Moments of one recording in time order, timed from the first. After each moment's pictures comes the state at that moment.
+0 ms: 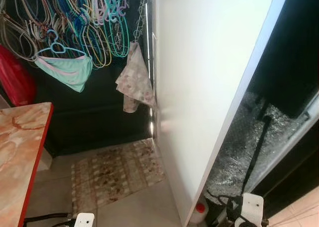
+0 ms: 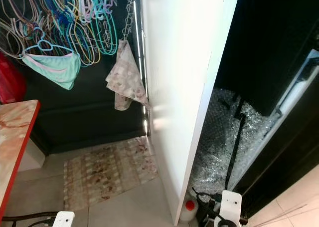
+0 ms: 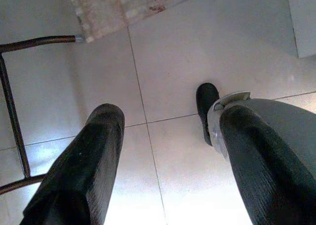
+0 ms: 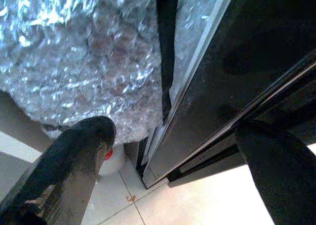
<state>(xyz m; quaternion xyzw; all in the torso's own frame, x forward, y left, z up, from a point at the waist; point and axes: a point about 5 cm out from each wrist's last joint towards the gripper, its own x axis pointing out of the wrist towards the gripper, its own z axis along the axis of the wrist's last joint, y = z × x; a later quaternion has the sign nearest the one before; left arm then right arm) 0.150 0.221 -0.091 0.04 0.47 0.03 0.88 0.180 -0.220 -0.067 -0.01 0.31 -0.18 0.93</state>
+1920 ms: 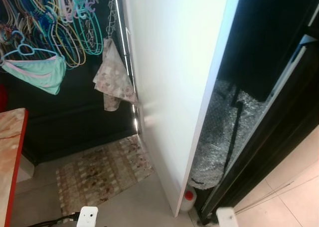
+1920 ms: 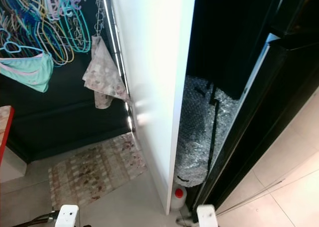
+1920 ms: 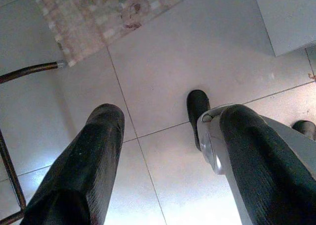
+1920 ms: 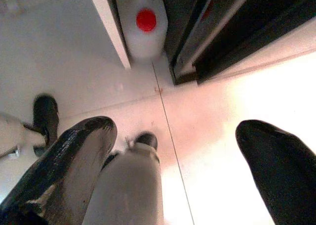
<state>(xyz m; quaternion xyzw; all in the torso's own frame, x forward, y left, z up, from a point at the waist) 0.164 0.213 -0.086 0.04 0.45 0.03 0.89 0.143 -0.186 -0.100 -0.05 0.49 -0.01 0.87</state>
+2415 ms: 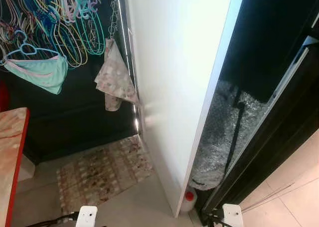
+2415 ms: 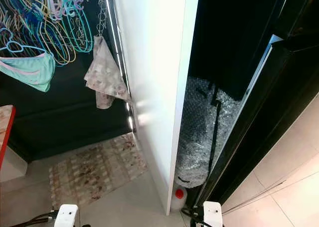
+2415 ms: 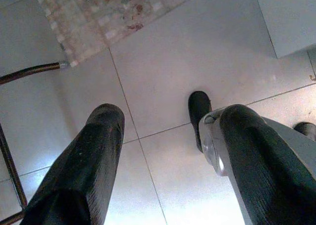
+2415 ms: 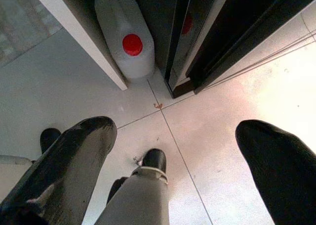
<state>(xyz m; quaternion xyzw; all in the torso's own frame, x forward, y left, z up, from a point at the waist) 0.166 0.216 -0.085 0.04 0.45 0.03 0.89 0.154 -0.188 -0.095 0.01 0.46 -0.06 0.88</state>
